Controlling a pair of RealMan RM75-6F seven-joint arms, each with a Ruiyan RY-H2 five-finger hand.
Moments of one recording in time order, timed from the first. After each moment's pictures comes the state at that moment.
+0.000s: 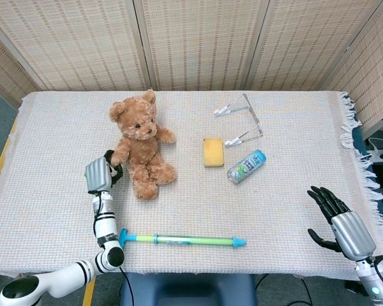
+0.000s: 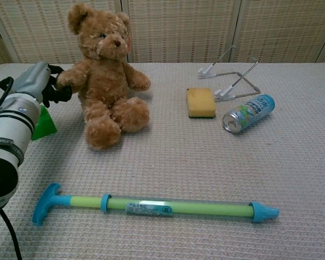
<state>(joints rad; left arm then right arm) -0.71 -1.98 -0.50 -1.06 0.85 1.30 0.35 0.13 -1.11 -0.05 -1.53 -1.72 1.50 0.26</state>
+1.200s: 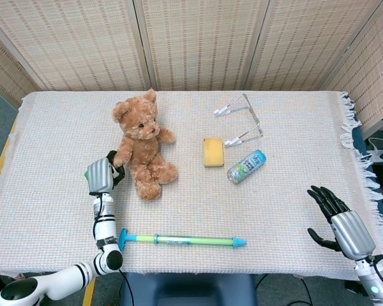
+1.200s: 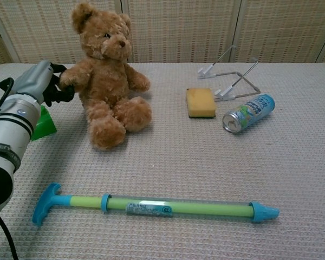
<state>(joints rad) -0.69 -1.98 -0.47 -1.06 0.93 1.30 0.31 0.13 -1.10 -0.05 -1.55 -1.71 1.49 0.25</state>
